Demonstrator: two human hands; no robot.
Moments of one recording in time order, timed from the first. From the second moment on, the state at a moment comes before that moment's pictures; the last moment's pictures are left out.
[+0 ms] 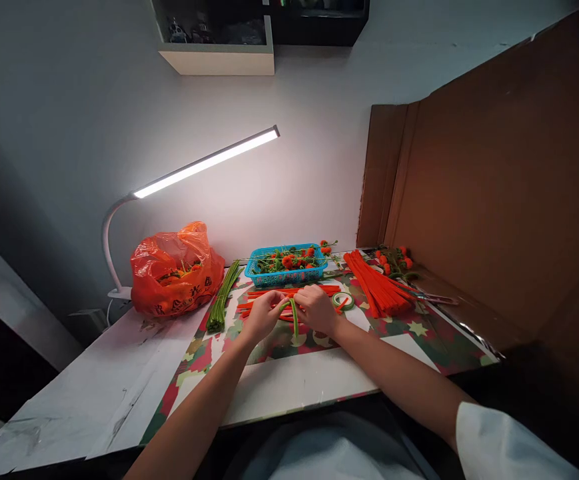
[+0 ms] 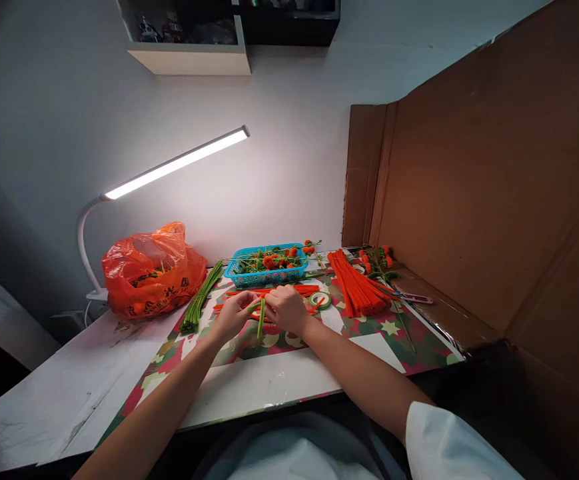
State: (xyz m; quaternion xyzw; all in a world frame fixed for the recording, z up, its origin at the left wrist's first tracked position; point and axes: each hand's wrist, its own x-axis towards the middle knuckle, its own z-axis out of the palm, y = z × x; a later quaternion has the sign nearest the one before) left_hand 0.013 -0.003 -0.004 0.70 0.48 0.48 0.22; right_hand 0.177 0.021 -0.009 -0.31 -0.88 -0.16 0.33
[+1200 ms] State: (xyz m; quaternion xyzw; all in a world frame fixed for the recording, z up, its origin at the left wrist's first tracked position) left_hand 0.017 -0.004 0.000 0.63 0.38 0.55 0.40; right_hand 0.185 0.010 0.003 -0.22 -0.79 0.15 0.55
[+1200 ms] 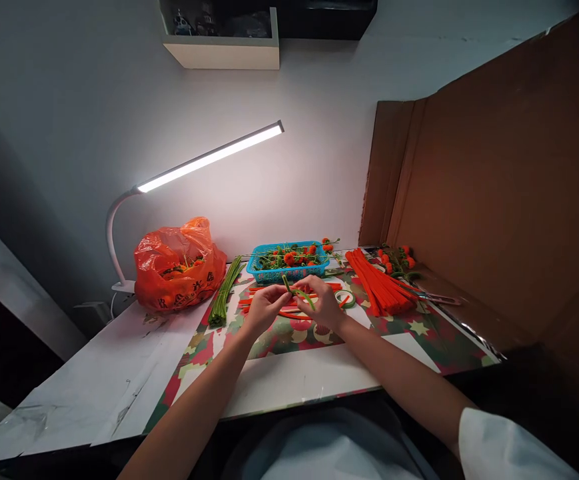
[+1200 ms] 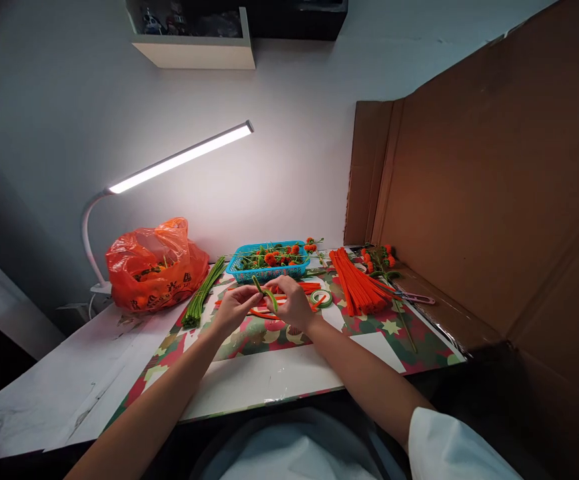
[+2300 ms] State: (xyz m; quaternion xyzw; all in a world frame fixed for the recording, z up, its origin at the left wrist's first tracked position) left_hand 0.017 -0.001 -0.003 0.65 0.39 0.52 0.40; right_hand 0.178 0.012 -0.002 -0.33 -0.70 0.32 0.54
